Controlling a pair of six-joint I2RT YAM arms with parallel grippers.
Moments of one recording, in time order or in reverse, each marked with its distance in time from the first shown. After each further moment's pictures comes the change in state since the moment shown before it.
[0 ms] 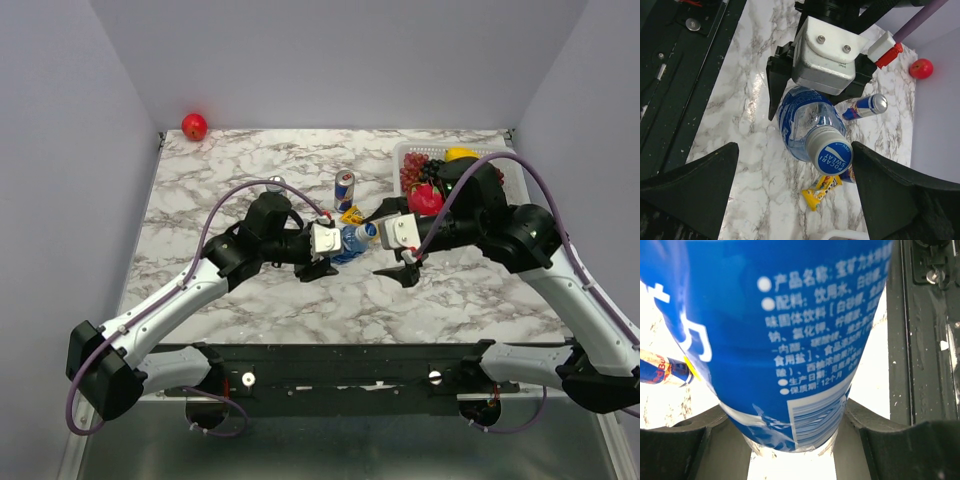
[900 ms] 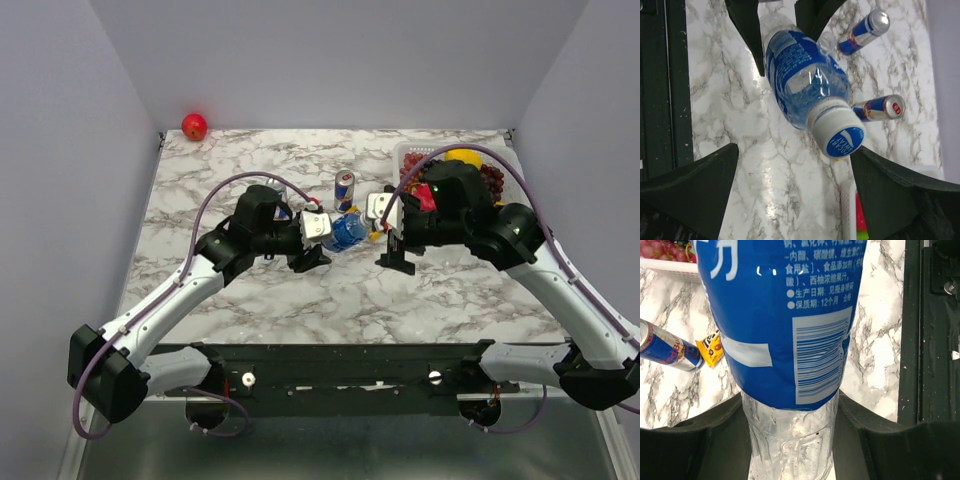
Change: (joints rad) left arm 0.085 0.005 -0.004 0.029 0.024 -0.050; right arm -0.001 0.008 -0.060 0.044 0.295 0.270
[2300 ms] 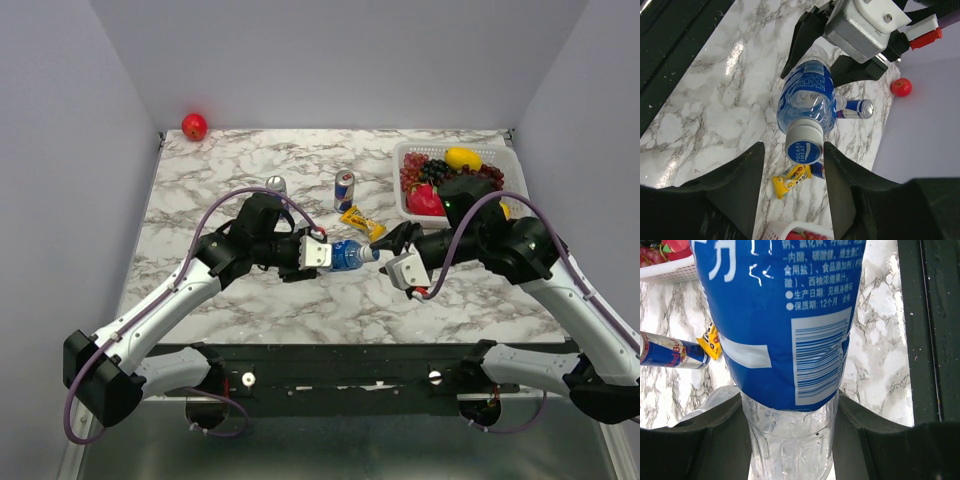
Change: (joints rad) left arm -0.042 -0.036 0.029 -0.239 -0.037 0.340; right arm 0.001 -0.089 -0.068 -0.097 -0.272 -0.641
